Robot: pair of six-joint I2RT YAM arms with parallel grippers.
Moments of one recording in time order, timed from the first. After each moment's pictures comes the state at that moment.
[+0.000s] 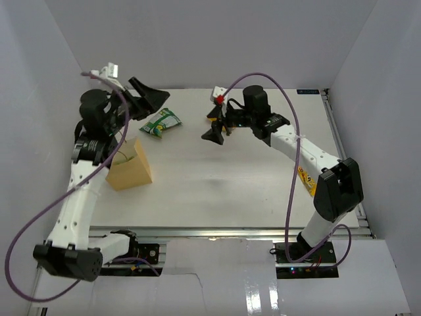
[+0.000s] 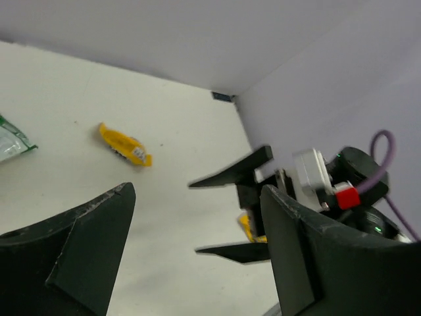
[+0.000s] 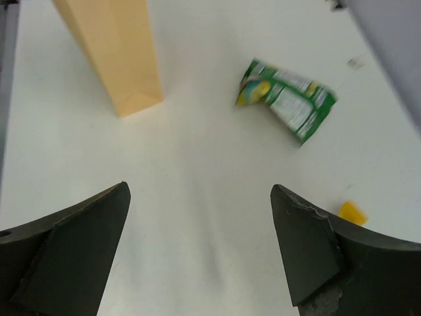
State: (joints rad) left arm -0.14 1.09 1.33 -0.23 0.38 -0.71; right arm 0.60 1.69 1.48 -0.08 -0.73 -0.34
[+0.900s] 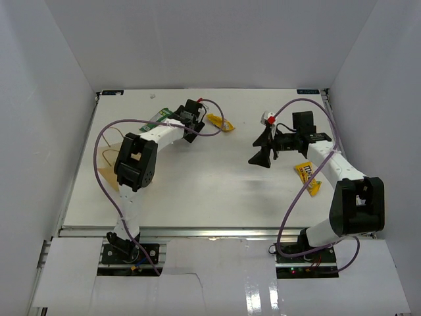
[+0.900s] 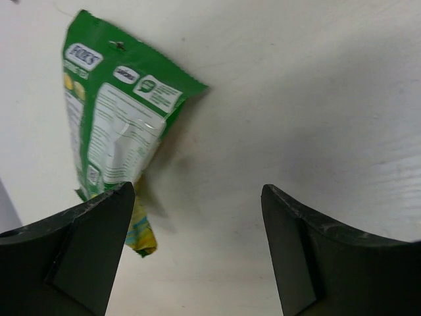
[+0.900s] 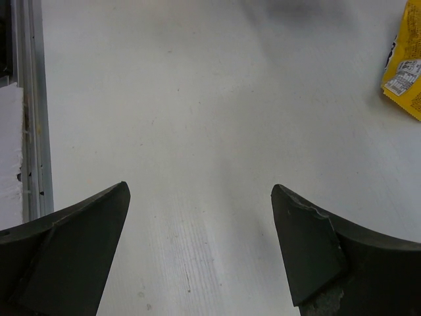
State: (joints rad) left arm -0.46 2.17 1.66 -0.38 -0.45 0.34; right arm 0.15 1.47 1.03 -0.41 -1.09 -0.63
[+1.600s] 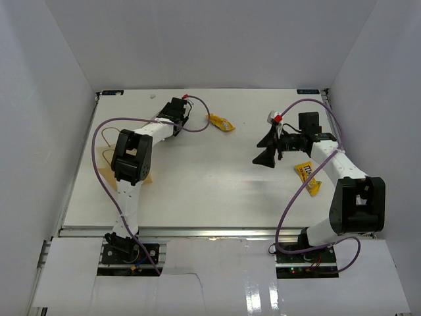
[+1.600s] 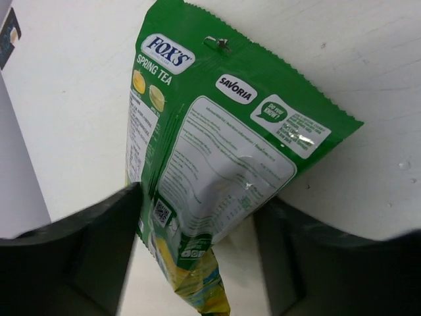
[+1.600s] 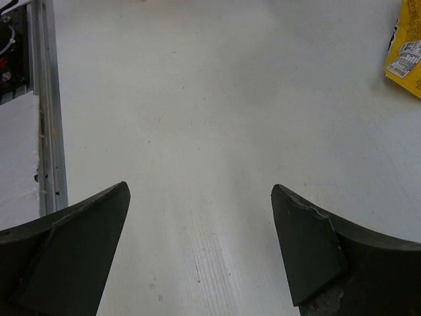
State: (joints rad) left arm -0.34 2.25 1.66 -0.21 -0.53 0.47; right arm 0.09 1.48 1.03 -0.45 -1.15 -0.63
